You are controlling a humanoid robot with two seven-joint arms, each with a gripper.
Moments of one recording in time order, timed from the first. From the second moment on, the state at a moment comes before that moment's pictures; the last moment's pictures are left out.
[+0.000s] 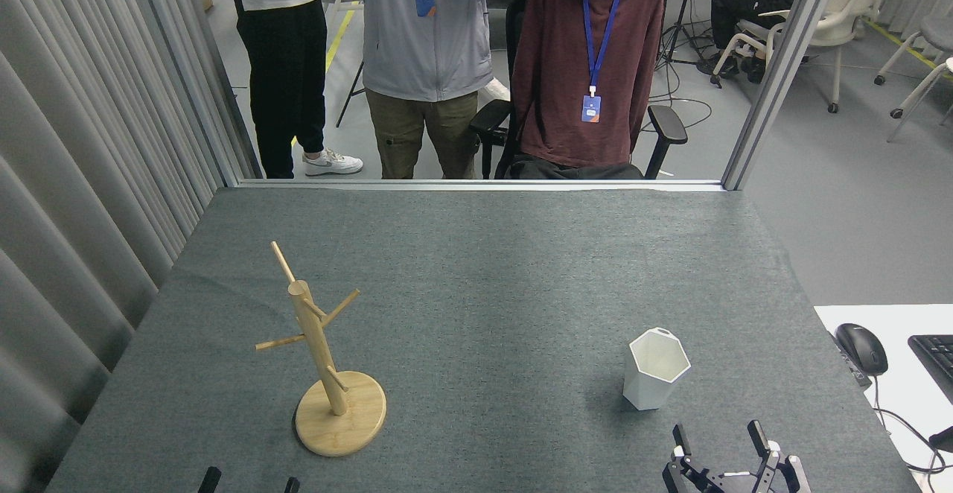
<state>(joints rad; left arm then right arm) 0.44 0.09 0.03 -1.73 -1.45 -0.16 0.40 0.25 0.00 -0.16 -1.61 1.54 -0.20 -0.23</state>
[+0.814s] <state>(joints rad) 0.44 0.09 0.03 -1.73 -1.45 -0.17 0.41 0.02 -0.01 -0.15 -1.35 1.55 -0.21 -0.22</state>
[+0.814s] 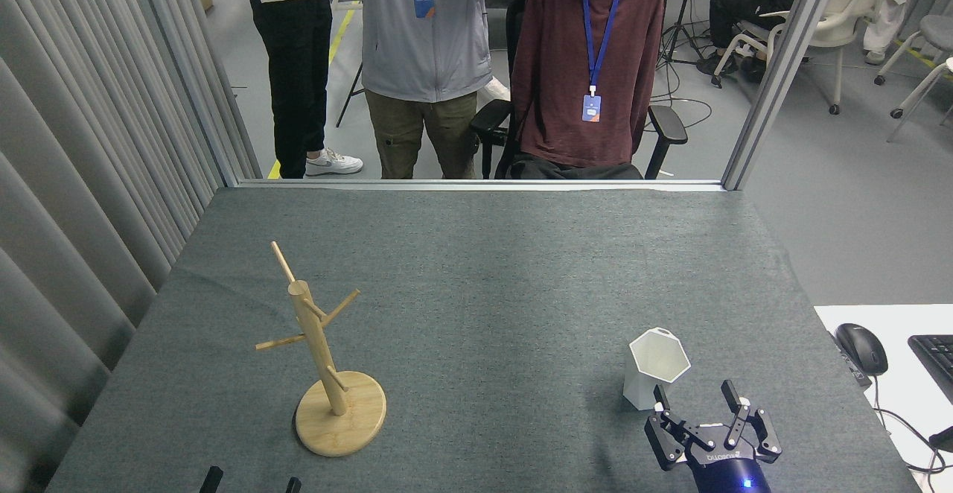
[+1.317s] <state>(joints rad) 0.44 0.09 0.03 -1.73 -1.45 -0.17 0.41 -0.03 -0.01 -0.11 -1.29 1.57 -0.21 -0.21</state>
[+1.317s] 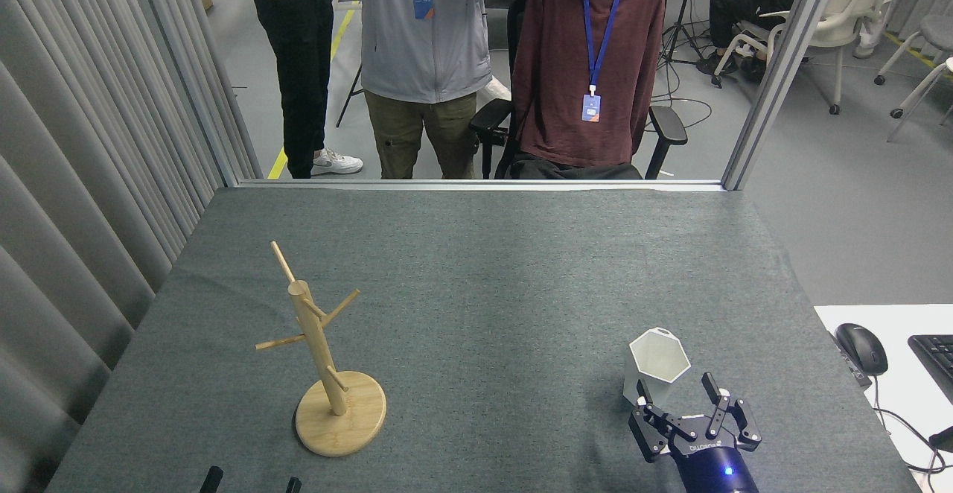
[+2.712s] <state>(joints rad) 0.44 0.09 0.04 -1.72 -1.44 -0.17 0.41 -0.21 -0.01 -0.07 -1.04 1.56 -0.20 -0.22</state>
